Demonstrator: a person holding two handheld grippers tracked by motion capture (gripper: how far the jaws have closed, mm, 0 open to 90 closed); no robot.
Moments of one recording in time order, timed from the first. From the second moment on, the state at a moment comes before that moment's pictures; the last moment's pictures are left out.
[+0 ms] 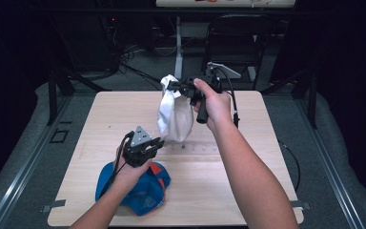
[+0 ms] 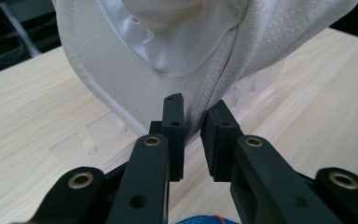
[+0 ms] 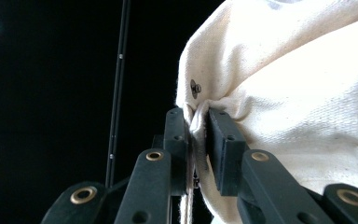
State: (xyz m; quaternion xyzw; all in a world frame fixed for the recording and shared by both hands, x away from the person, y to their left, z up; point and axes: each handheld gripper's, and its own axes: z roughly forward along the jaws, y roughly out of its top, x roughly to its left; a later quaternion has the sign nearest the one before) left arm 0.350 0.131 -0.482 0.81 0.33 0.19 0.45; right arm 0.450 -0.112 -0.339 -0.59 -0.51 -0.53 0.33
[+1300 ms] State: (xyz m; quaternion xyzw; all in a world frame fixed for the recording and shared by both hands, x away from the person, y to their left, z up) left arm 0.349 0.161 -0.509 0.80 0.38 0.19 0.42; right arm 0.433 -0.135 -0.357 -0.60 -0.54 -0.52 0.28
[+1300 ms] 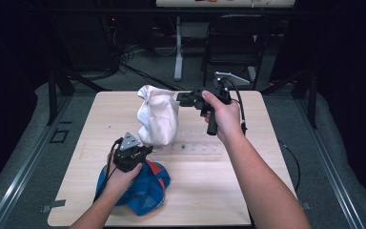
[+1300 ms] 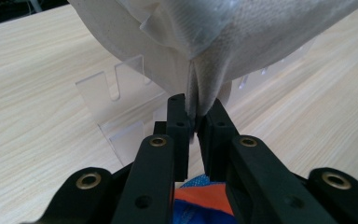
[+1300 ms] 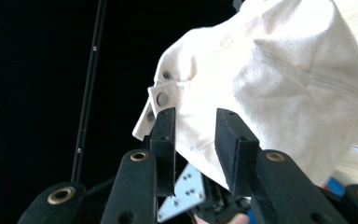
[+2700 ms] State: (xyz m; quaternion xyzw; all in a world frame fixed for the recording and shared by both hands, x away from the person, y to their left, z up) left arm 0.302 0.237 -0.520 0.79 0.42 0.19 0.41; right arm 0.340 -0.202 -0.452 -0.56 -0.66 -0.48 0.13
